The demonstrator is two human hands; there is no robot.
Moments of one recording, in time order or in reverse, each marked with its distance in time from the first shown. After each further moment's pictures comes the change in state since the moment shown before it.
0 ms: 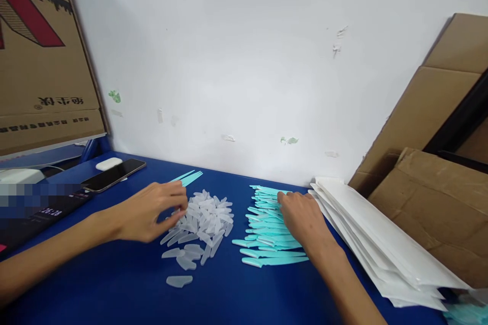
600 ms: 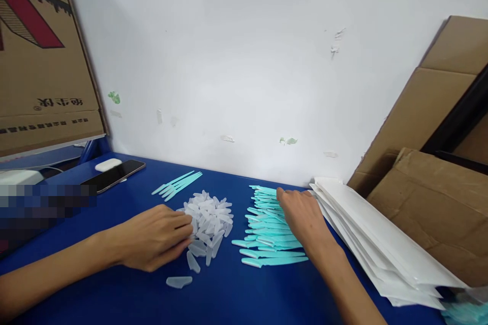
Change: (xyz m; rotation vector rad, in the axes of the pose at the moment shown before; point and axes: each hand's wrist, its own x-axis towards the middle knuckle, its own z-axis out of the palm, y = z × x) left_hand -0.005 0.029 0.019 0.168 0.031 0.310; right_hand 0.000 0.000 -0.008 -0.021 0.050 0.016
